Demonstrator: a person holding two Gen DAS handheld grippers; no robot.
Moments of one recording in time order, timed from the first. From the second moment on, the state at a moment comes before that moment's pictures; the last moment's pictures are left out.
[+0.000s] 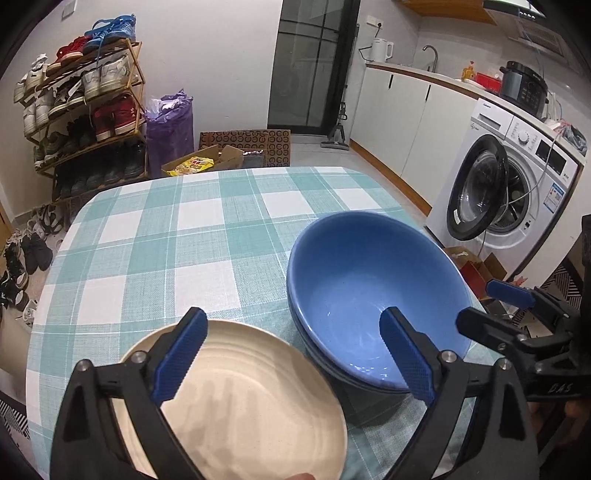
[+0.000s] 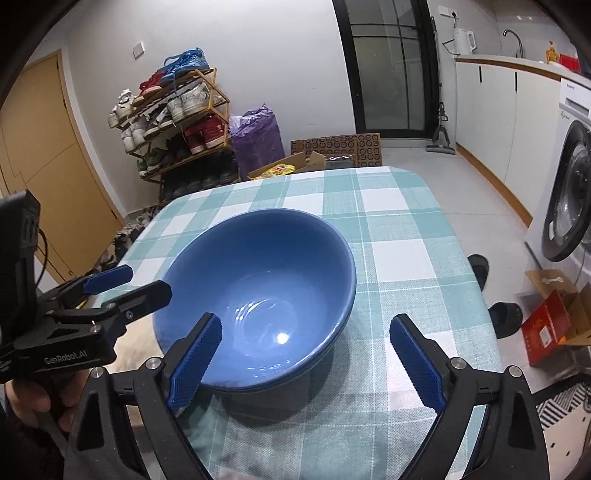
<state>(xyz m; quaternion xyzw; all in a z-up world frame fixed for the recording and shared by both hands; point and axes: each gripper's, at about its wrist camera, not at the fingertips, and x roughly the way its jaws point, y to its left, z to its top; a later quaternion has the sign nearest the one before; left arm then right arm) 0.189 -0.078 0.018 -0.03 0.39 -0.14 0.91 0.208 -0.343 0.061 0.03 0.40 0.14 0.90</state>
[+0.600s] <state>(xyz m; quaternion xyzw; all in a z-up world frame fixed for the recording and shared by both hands) 0.194 -0.085 0.006 -0.03 0.41 -0.15 0.90 0.208 -0.358 0.047 0.07 0.40 0.19 0.89</state>
